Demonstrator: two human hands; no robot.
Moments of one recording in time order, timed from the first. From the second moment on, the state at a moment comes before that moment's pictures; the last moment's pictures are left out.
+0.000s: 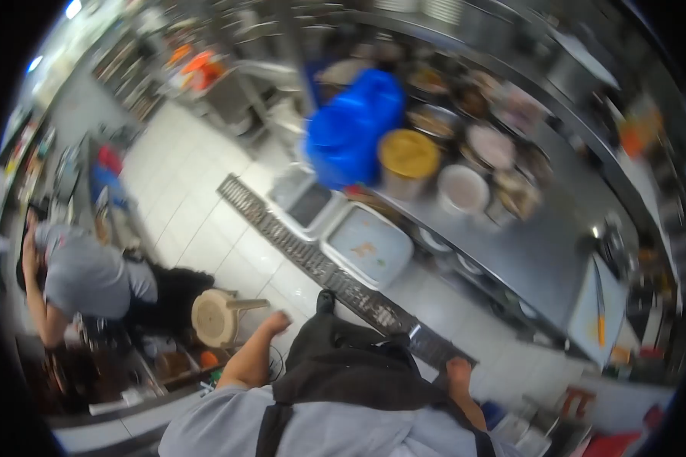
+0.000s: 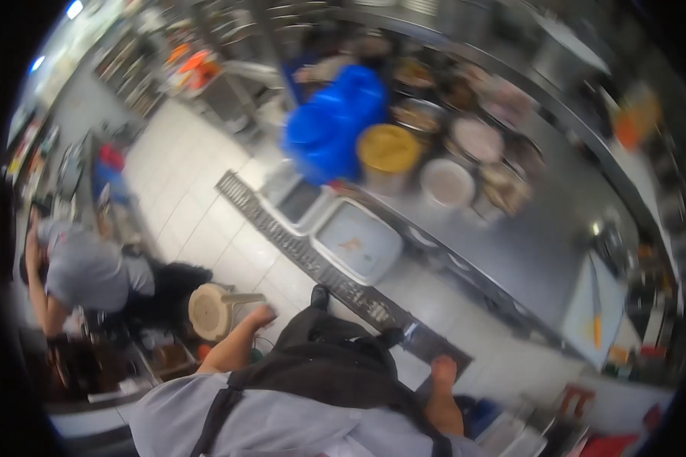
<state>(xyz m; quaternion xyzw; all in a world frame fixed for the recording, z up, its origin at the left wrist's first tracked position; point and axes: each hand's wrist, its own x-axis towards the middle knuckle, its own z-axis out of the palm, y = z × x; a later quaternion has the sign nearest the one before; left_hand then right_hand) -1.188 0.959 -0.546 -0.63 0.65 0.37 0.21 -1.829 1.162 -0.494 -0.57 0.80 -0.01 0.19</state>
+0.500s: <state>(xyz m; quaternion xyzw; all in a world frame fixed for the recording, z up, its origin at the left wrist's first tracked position) -0.996 0.824 -0.255 -0.56 0.35 0.73 -0.19 -1.363 0.728 -0.412 -0.72 0.59 -0.05 0.36</state>
